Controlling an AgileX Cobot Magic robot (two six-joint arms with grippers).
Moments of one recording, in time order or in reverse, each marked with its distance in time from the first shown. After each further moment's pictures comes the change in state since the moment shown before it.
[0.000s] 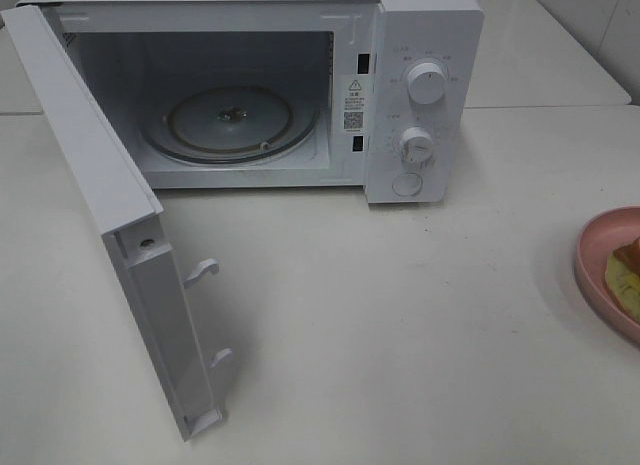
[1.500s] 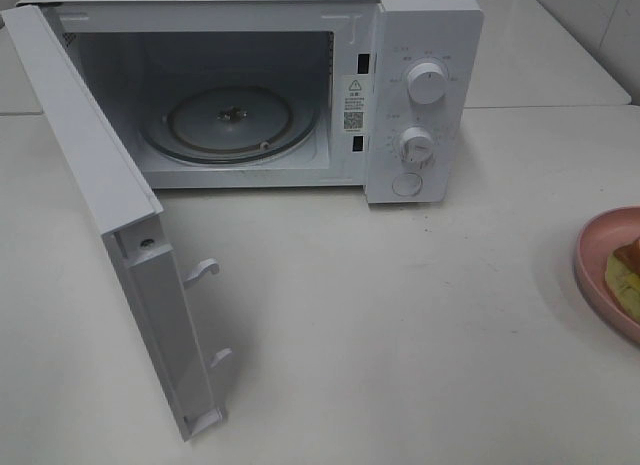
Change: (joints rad) left arm 0.000 0.000 -0.004 0.000 -0.003 0.000; right arm 0.000 0.000 0.000 0.000 -0.001 0.001
